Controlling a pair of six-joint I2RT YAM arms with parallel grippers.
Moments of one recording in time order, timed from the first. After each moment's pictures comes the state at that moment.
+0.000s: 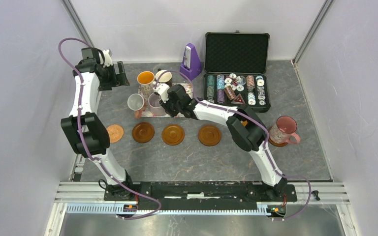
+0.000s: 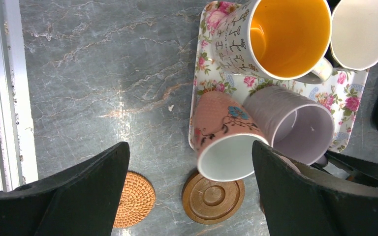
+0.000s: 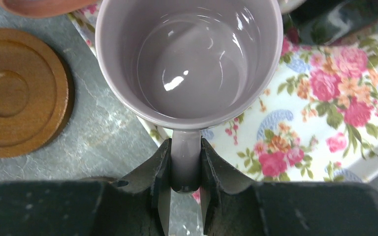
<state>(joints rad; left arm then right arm) 0.22 1.80 1.73 -0.86 0.25 0.00 0.85 2.26 1.72 -0.09 -0.04 -0.11</state>
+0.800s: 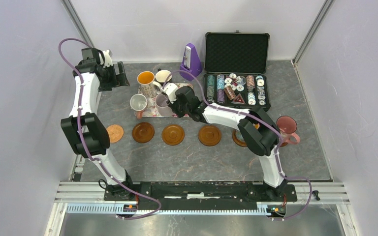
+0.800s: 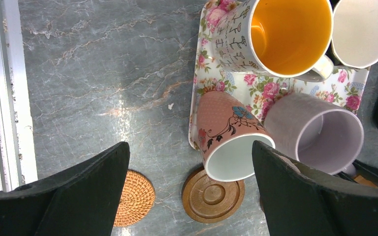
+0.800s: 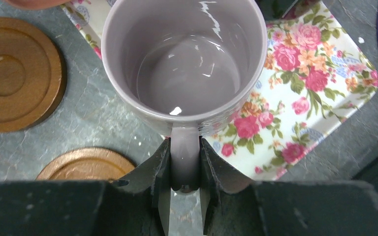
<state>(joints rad) 0.22 1.80 1.72 -0.86 0.25 0.00 0.84 2.10 1.52 0.00 0.02 -0.10</state>
